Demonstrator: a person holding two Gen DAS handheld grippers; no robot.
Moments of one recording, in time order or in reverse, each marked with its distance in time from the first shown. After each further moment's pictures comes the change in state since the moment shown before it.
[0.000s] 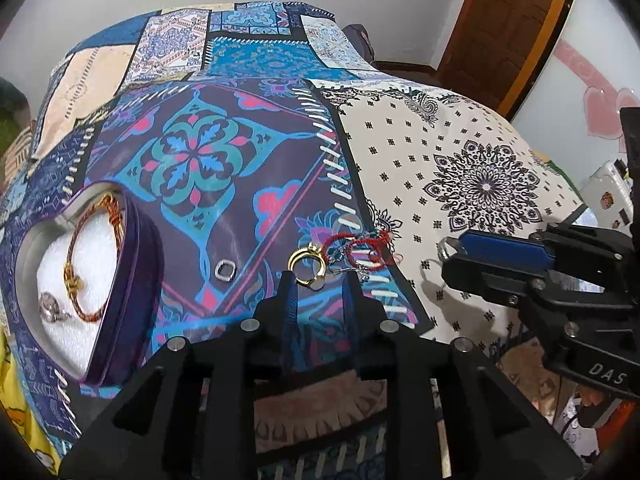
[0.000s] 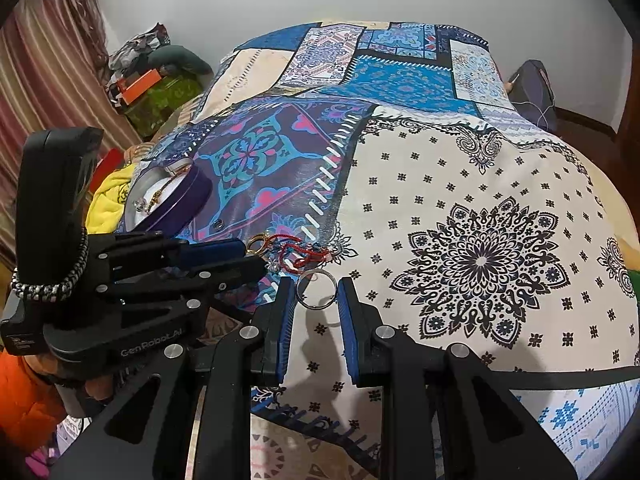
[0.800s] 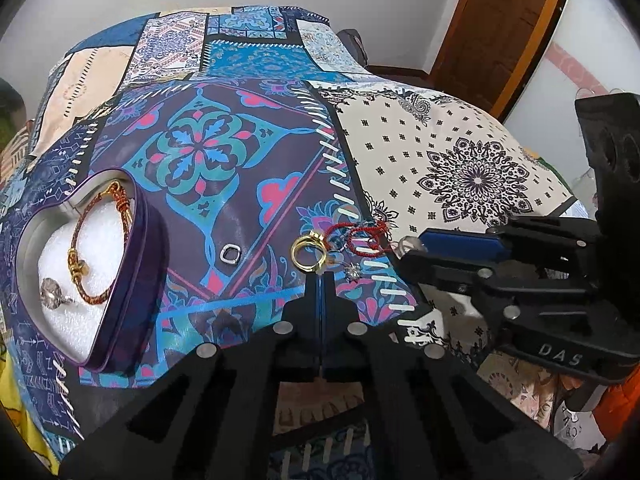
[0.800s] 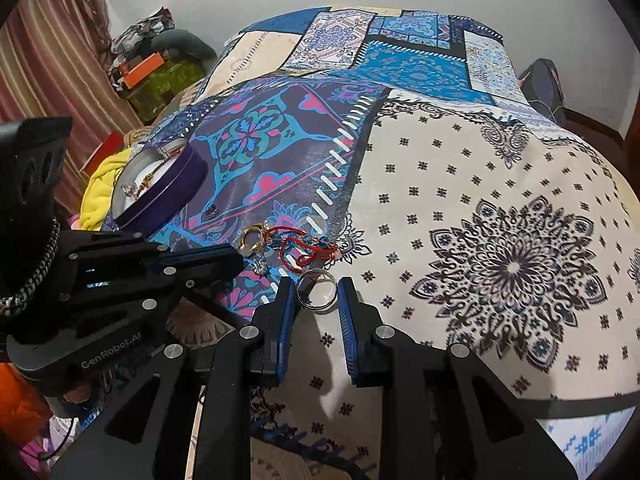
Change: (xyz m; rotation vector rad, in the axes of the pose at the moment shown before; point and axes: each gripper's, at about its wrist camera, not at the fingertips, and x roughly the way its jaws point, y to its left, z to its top) left arm -0.009 0.006 -0.011 -0.006 -0.019 -0.042; right arm 0.015 0.004 -0.001 -0.035 0.041 0.001
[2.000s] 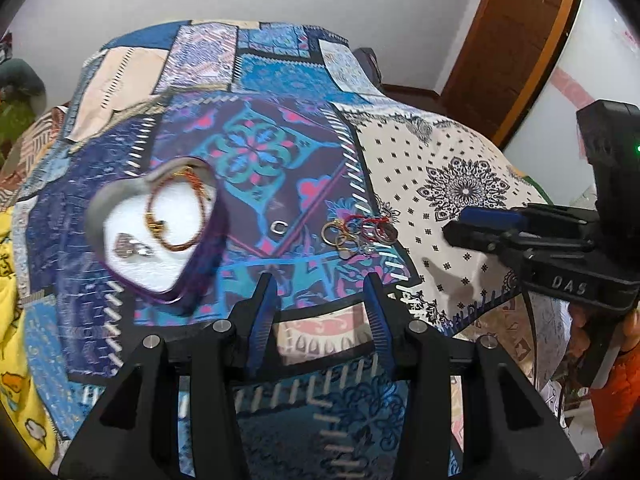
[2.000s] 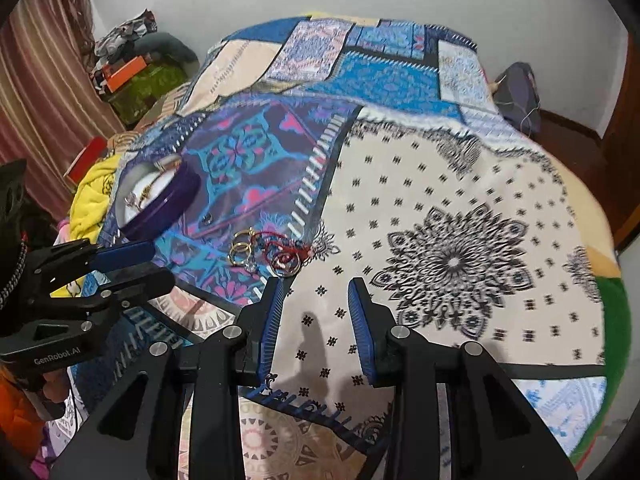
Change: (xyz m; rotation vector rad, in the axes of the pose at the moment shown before) left arm -0.048 0.013 -0.018 -0.060 -0.046 0.018; right arm -0.015 0.002 0.005 0.007 0.020 -0.074
